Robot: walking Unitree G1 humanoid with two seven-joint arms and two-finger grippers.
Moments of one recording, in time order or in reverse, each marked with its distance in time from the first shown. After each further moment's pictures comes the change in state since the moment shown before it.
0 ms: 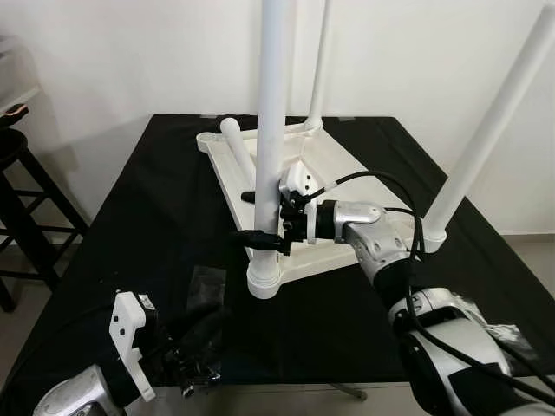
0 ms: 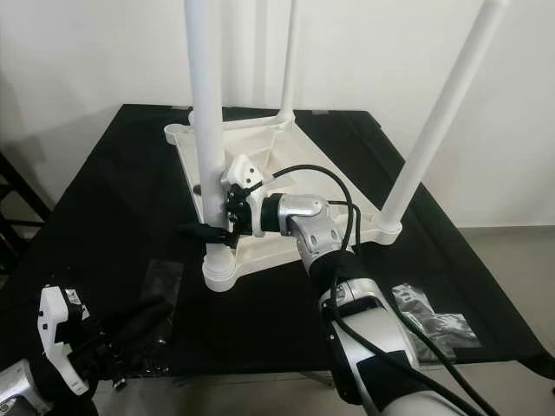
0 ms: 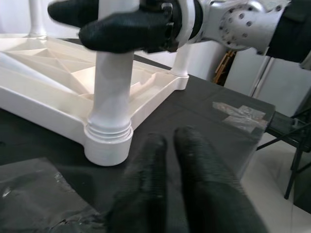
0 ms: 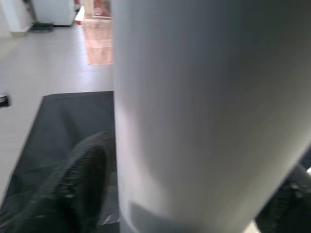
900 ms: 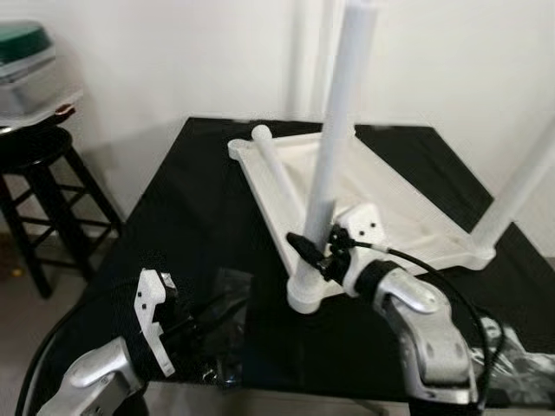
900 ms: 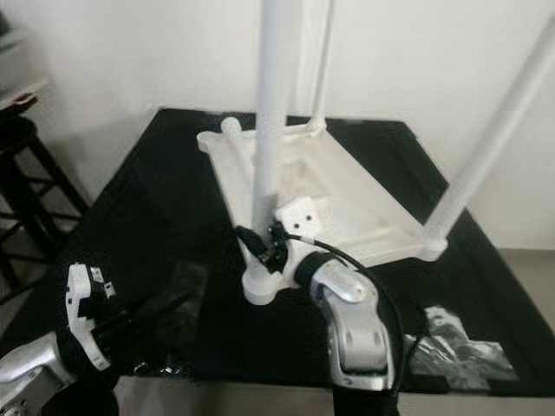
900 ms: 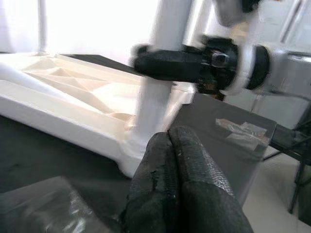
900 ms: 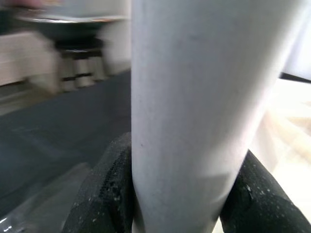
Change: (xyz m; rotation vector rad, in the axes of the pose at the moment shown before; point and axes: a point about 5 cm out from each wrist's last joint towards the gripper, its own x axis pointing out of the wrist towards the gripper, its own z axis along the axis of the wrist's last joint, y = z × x) left arm 0.029 0.009 0.000 -0.037 -0.017 -0.107; right arm -0.081 0.087 -0.029 0.168 0.110 -0.890
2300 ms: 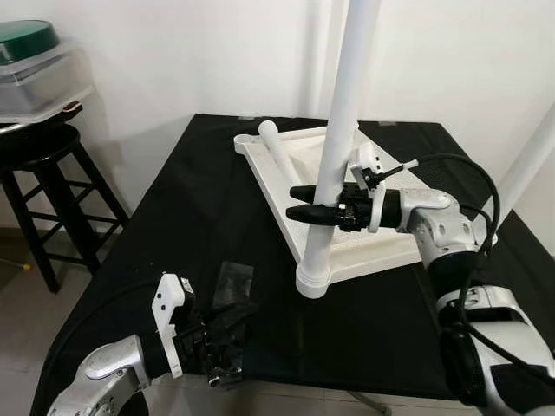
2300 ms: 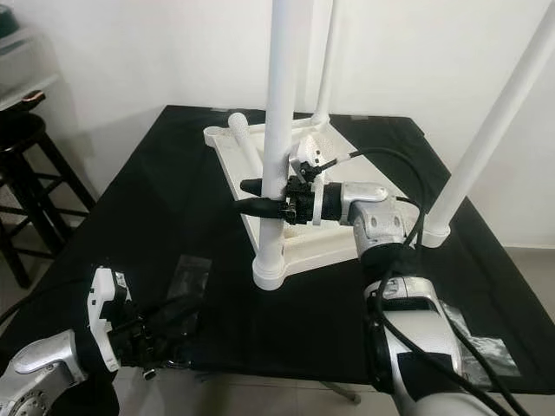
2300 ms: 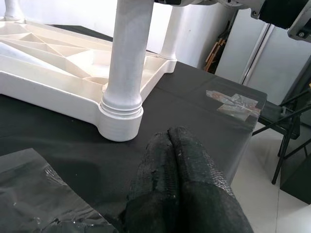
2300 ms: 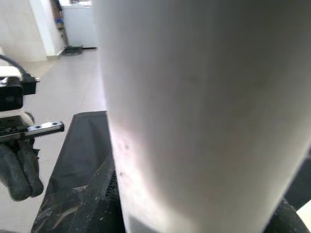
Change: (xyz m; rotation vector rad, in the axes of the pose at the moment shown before) left arm 0.009 0.006 -0.016 -0.006 0.084 -0.062; right arm 0.074 -0.060 0.062 -0.087 -0.110 0.872
